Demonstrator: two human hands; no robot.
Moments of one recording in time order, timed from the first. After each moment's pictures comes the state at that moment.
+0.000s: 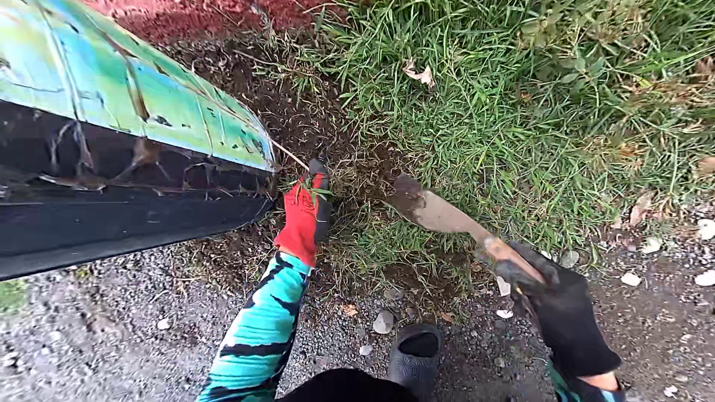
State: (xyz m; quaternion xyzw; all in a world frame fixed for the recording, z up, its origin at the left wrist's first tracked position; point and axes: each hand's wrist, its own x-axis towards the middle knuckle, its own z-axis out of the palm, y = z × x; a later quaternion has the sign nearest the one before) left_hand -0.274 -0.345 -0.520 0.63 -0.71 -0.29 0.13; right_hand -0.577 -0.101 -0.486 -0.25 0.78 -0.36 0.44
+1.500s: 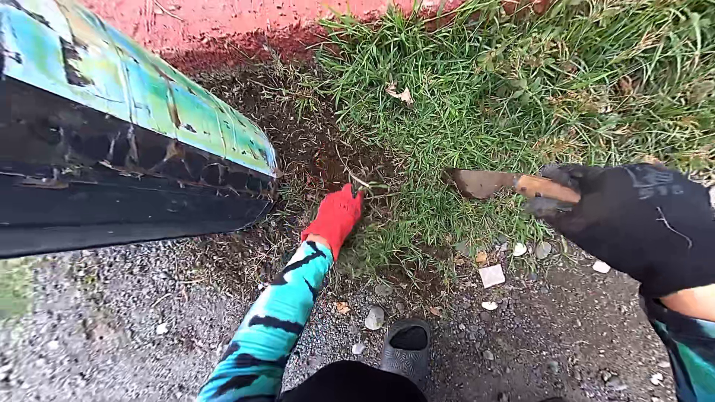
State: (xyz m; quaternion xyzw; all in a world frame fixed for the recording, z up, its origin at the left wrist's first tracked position) left_hand -0.338 -0.331 -0.518 0.60 -0.76 -0.21 -0.12; right_hand -0.667 -0.147 -0.370 -0.54 0.82 0.01 0.17
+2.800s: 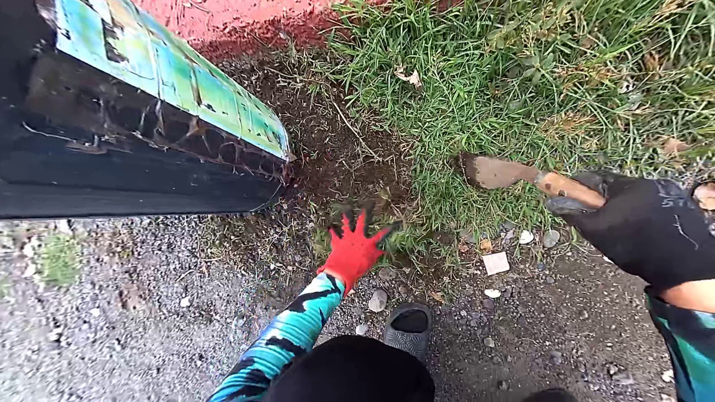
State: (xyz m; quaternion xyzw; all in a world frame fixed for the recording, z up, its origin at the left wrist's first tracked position) left_hand -0.306 -0.234 -0.547 0.47 -0.83 -0.14 -0.26; right_hand -0.687 -0.104 -0.409 -0.48 0.85 -0.05 0.22
